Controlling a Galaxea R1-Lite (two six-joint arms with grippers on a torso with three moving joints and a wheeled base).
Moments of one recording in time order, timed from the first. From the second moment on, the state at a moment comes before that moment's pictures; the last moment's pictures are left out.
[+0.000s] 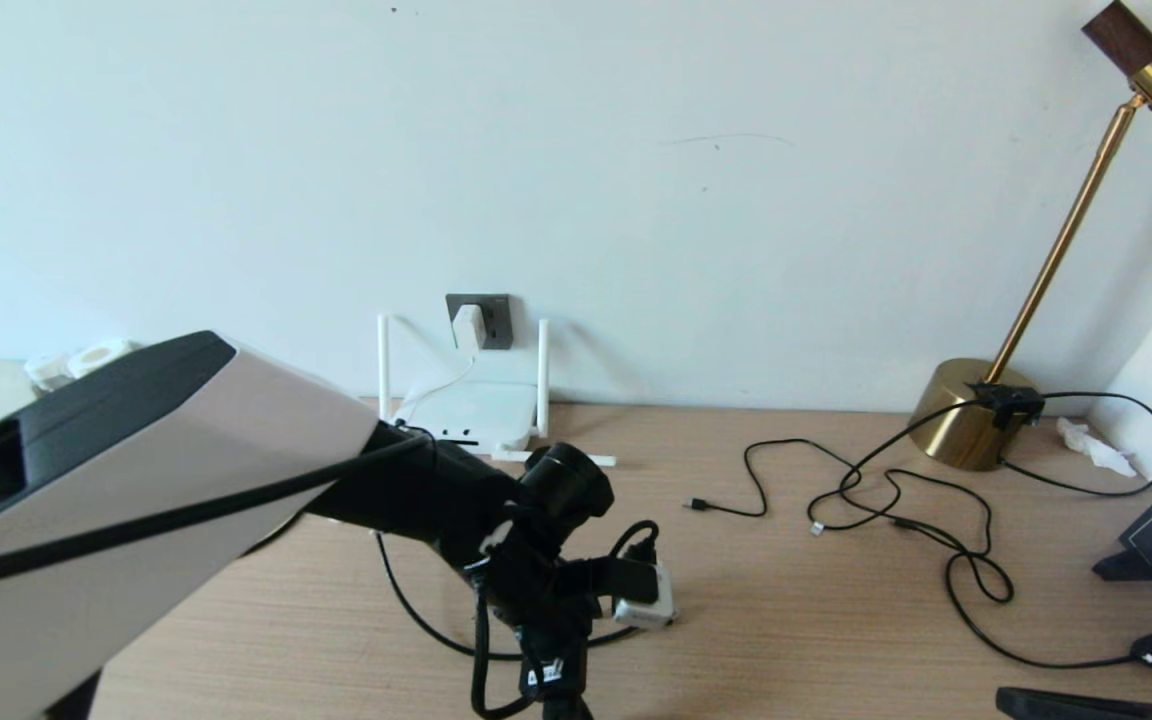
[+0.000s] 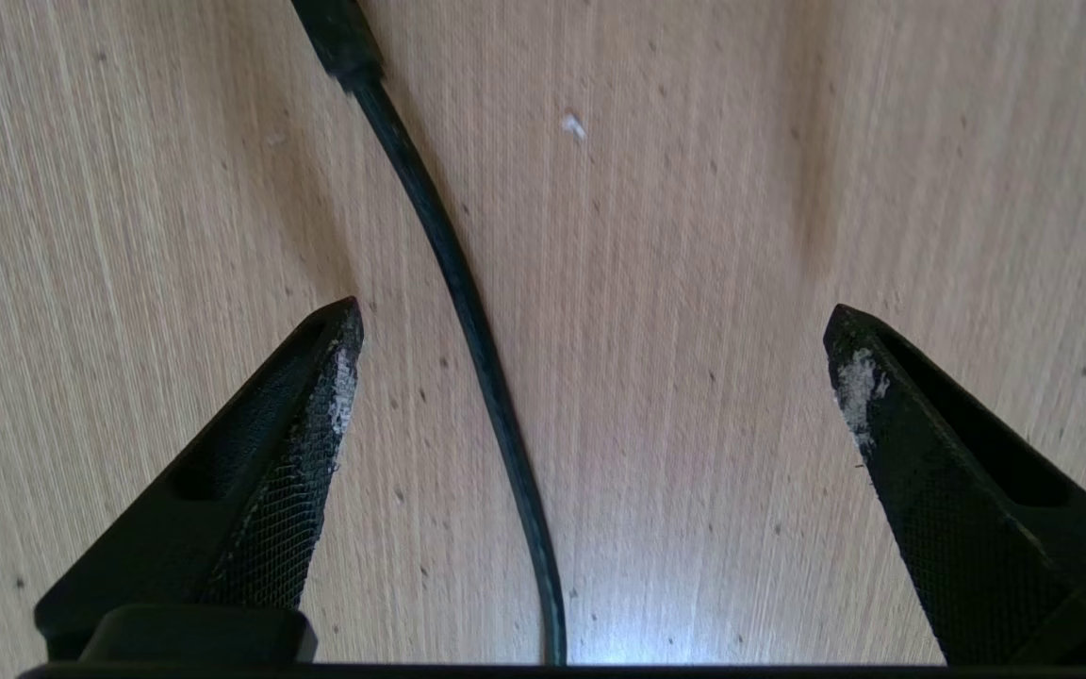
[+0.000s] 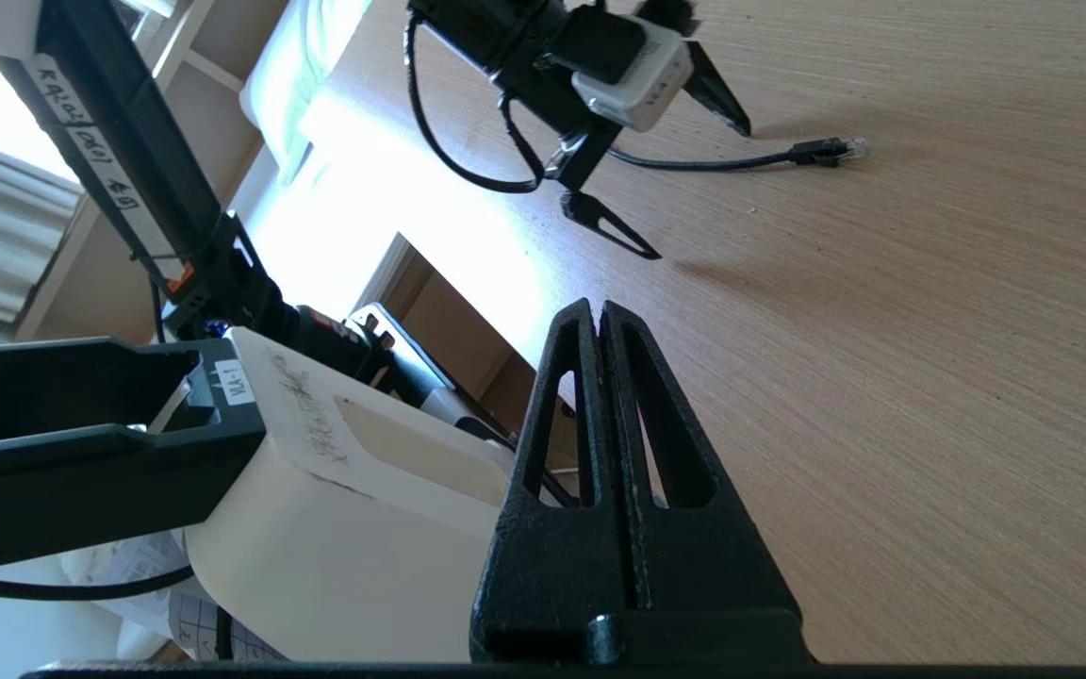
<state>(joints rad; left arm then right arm) -0.70 2.20 -1.36 0.36 -0.24 0.90 0.17 0.93 -0.26 -0.34 0.82 0.39</state>
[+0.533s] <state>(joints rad) -0.70 2.26 -1.49 0.44 -0.21 0.88 0.17 0.93 -0.25 -0.34 0.82 0.39</state>
